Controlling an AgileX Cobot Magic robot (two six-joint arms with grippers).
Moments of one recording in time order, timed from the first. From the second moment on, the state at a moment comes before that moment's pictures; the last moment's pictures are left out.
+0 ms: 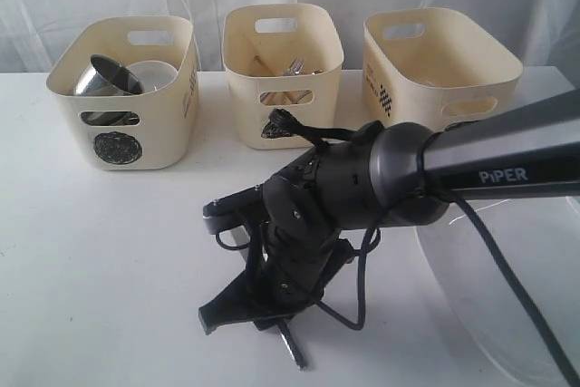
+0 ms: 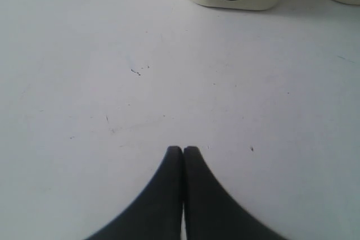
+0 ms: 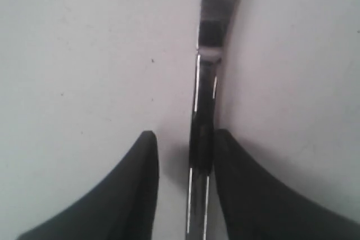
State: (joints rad) left arm 0.05 0.00 0.02 -0.26 0.50 0.15; right arm 0.71 1.93 -1.13 0.05 0.58 0.27
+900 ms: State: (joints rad) left arm 0.05 0.00 0.02 -0.26 0.50 0.15; right arm 0.71 1.98 -1.15 0.00 0.63 0.31
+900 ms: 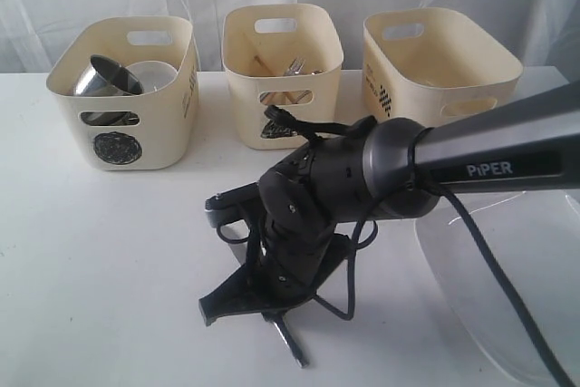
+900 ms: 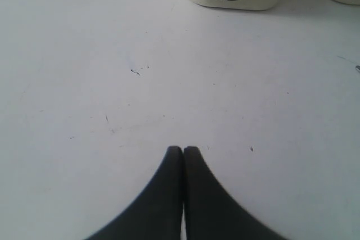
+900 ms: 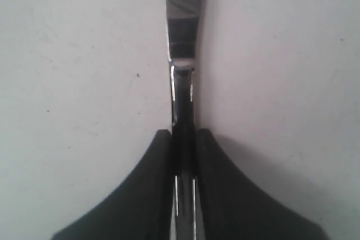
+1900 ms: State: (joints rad) left arm 0.05 0.00 0.02 -0.26 0.50 0.15; right arm 0.70 1.75 -1.23 0.00 0.64 0.17
